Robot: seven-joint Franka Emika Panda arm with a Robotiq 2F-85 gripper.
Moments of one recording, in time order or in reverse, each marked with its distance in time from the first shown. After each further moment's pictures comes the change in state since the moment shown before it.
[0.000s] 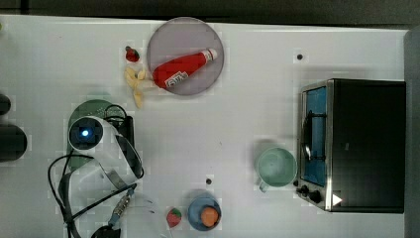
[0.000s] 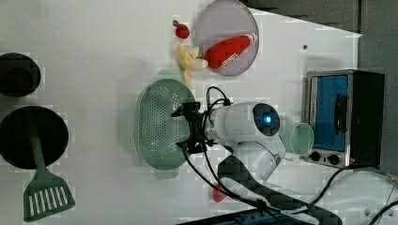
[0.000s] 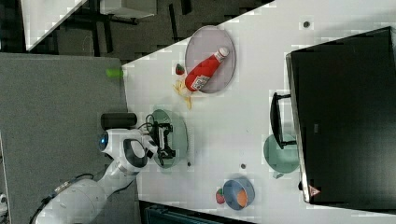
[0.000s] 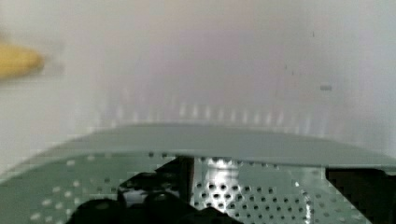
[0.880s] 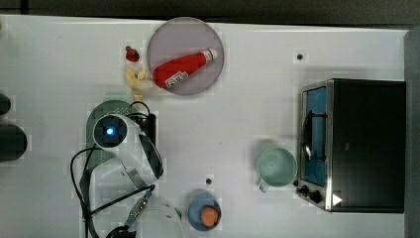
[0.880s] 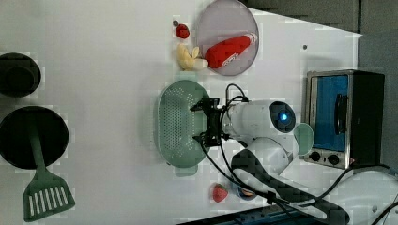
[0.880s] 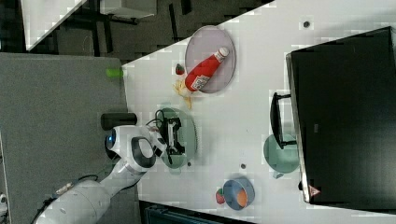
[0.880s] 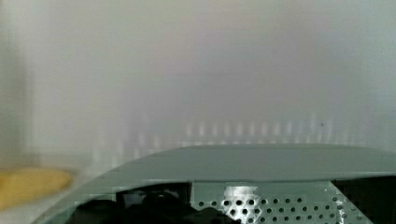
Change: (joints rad) arm -0.004 -0.048 -0.101 -0.059 0.002 0.033 -0.002
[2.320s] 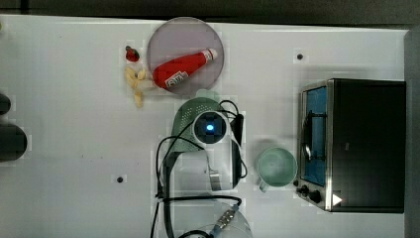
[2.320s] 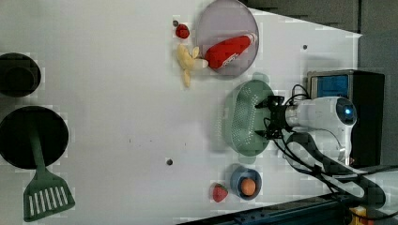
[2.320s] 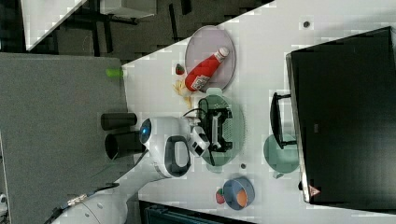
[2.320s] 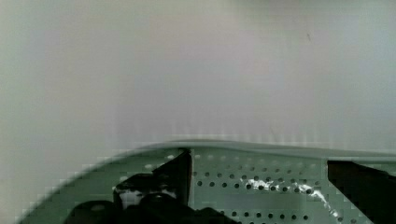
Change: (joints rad) arm -0.042 -0.120 -0.401 -0.135 -0.006 0.013 -0.287
